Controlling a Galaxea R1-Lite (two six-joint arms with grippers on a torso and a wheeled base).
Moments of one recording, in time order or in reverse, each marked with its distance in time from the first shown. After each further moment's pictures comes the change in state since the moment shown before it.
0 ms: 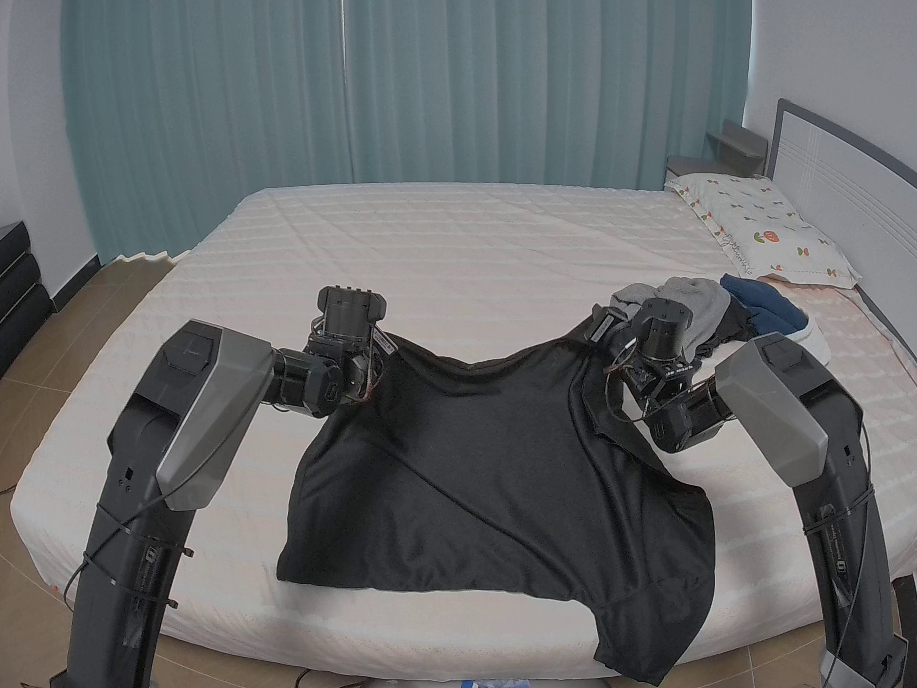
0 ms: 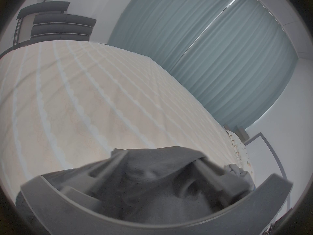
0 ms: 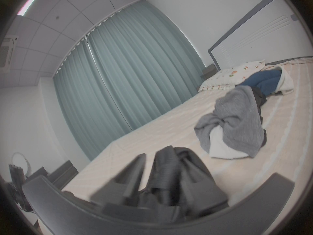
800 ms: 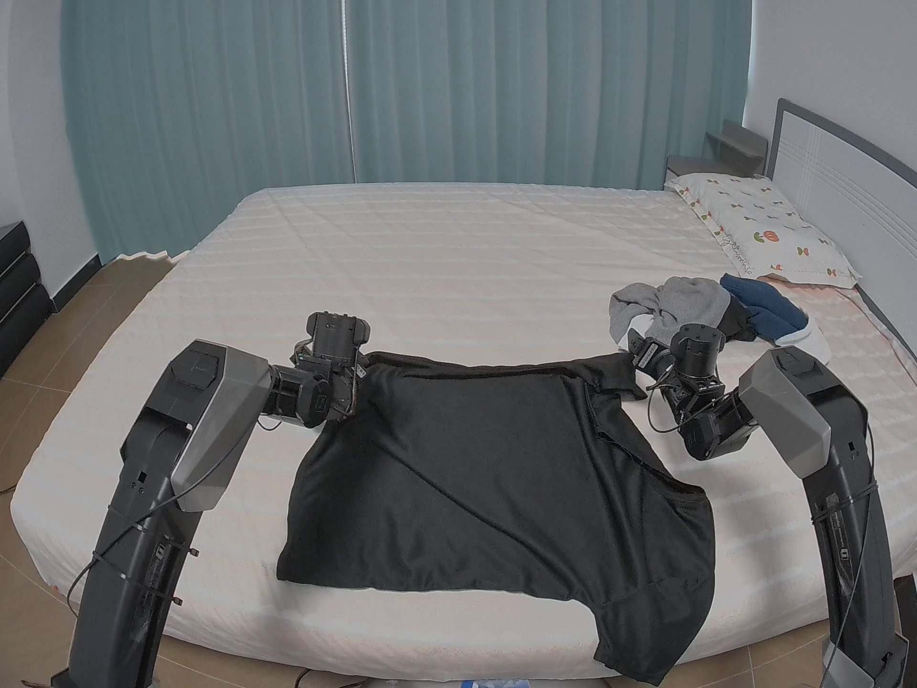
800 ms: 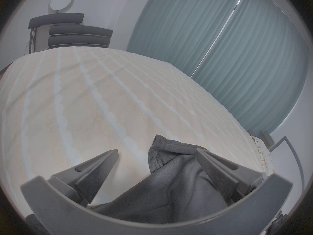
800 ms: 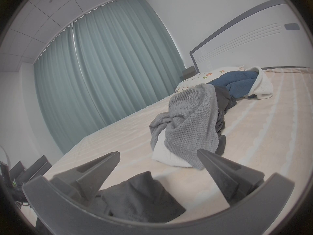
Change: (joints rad) left arm 0.063 0.105 -0.073 0.082 0.146 0.003; right arm -0.140 0.074 0.030 0.020 -0.032 -0.063
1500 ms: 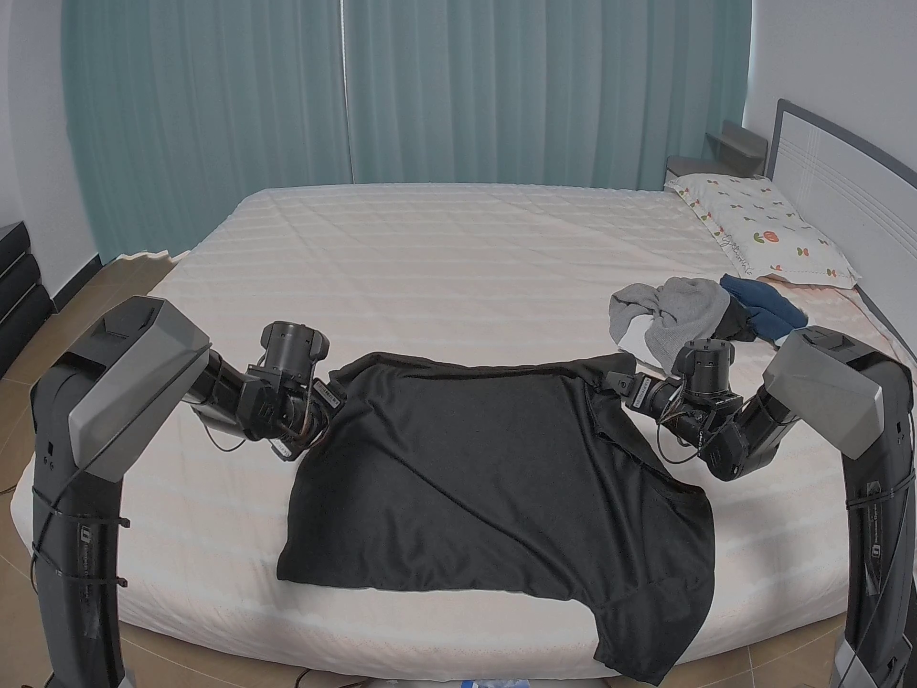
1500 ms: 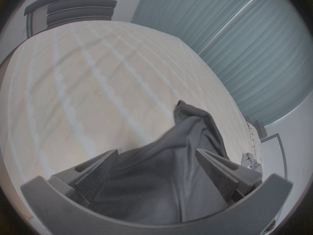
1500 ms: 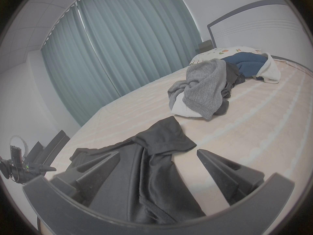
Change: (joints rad) left arm 0.031 -0.331 0.568 -0.043 -0.271 -0.108; right arm 0.051 -0.252 0.448 0.036 0.203 -0.007
